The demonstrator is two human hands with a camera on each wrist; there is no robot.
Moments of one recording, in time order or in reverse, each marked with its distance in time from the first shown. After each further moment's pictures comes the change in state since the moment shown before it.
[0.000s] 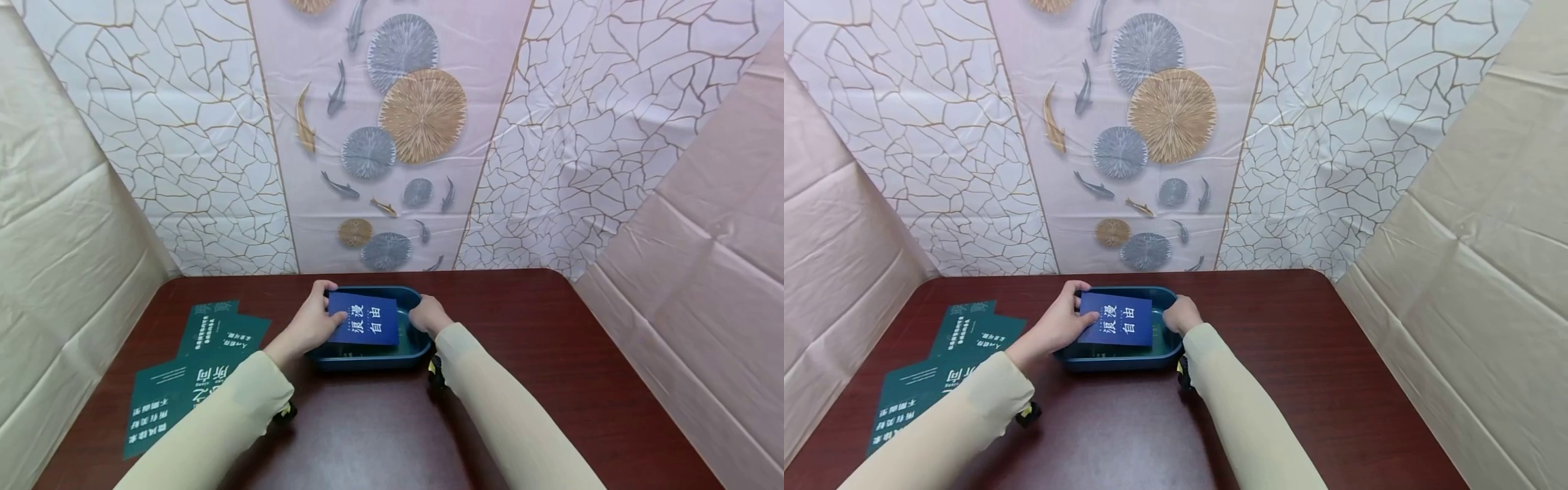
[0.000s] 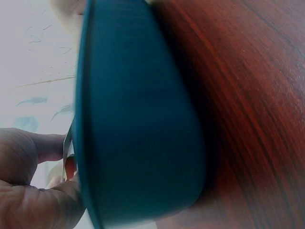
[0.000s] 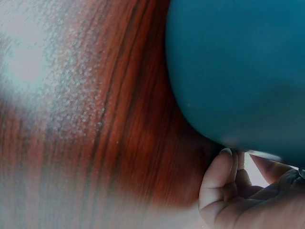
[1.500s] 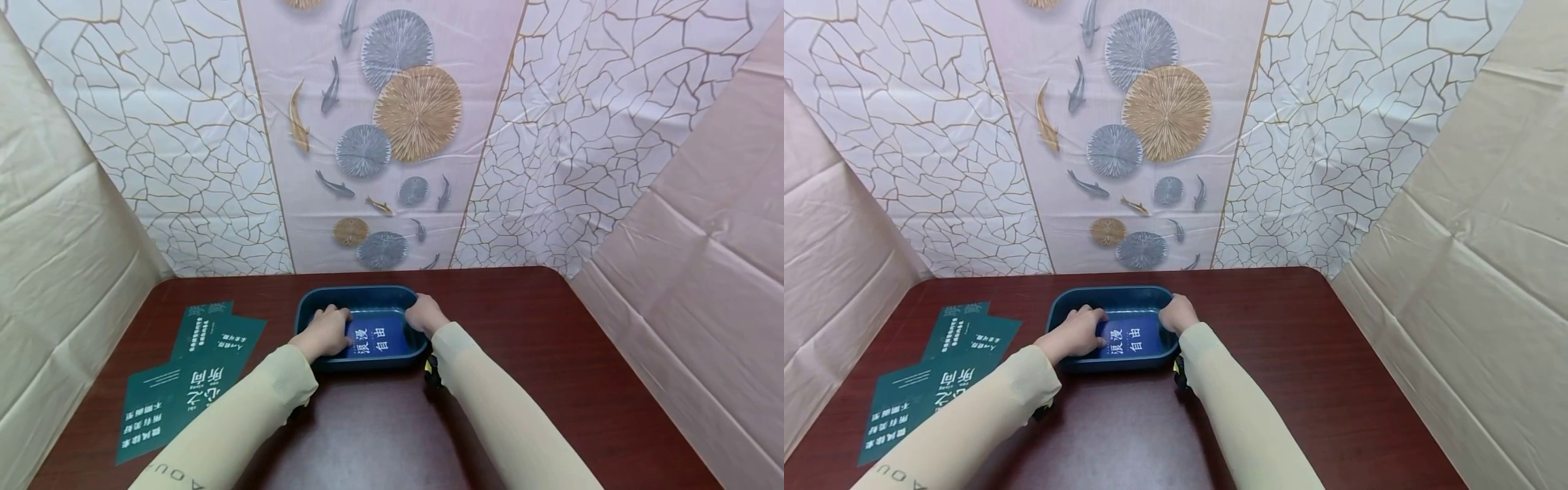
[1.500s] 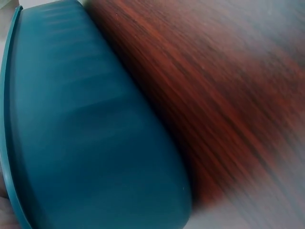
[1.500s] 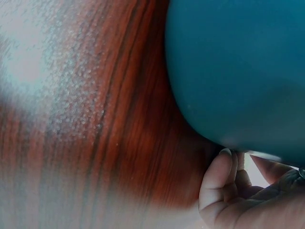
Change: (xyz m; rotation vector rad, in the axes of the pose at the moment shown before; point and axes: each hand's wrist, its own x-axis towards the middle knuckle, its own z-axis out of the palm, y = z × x) left_hand 0.015 -0.007 0.035 0.642 -0.219 0.082; right_hand 0.002 0.002 0.004 0.045 0.043 0.006
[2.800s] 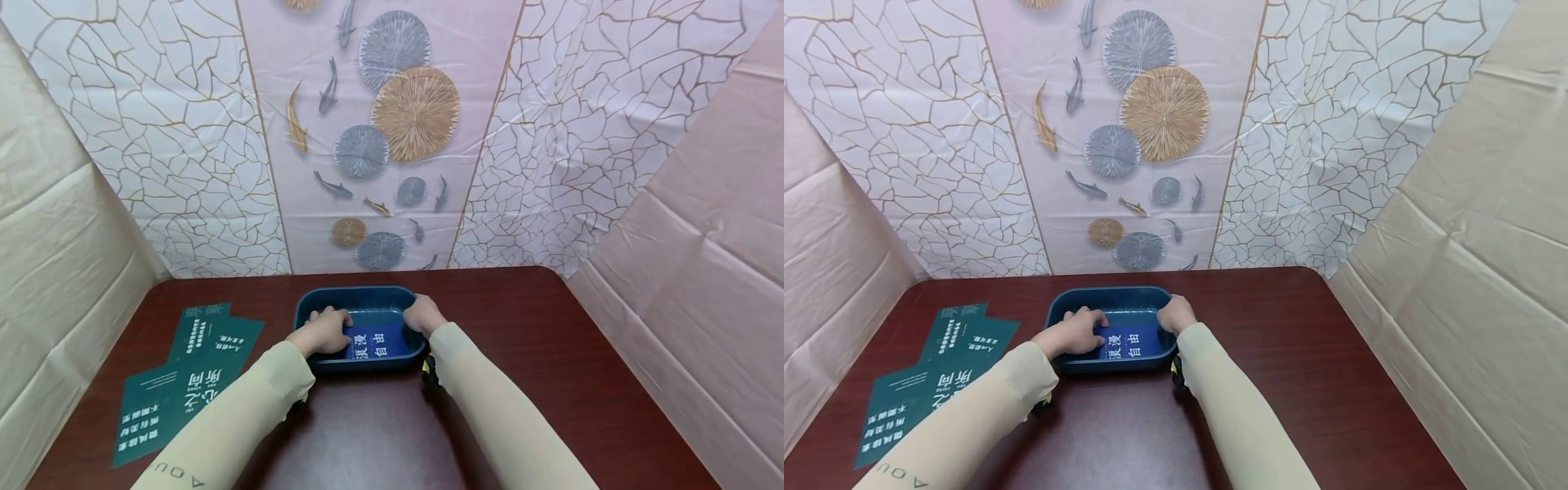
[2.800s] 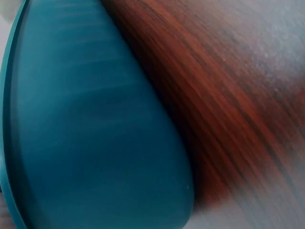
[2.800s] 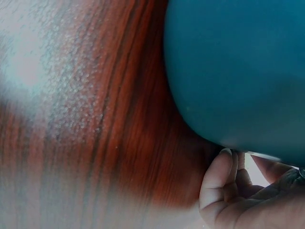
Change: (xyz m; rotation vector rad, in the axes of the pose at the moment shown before) left_hand 0.003 -0.002 -0.006 -0.057 -0.096 -0.022; right_hand -0.003 -0.001 0.000 0.022 0.000 0.020
